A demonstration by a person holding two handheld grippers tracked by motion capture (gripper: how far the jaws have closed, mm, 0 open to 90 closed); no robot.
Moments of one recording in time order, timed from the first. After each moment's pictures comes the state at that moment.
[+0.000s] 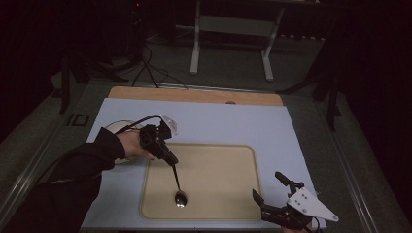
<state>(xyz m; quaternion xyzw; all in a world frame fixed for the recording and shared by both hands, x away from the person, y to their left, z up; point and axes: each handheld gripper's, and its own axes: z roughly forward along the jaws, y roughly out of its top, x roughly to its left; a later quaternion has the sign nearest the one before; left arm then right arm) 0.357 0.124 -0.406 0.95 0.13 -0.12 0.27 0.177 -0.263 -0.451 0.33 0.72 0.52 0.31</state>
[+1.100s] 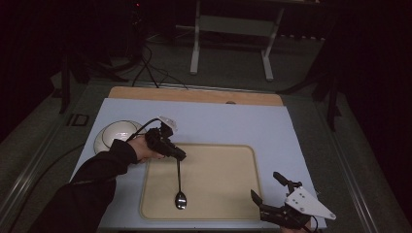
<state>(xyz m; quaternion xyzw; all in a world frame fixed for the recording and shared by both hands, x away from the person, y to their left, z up) 0.387 0.126 -0.470 0.90 0.20 -0.12 0.37 0.179 -0.261 -0.453 0.32 0.73 0.51 0.31</state>
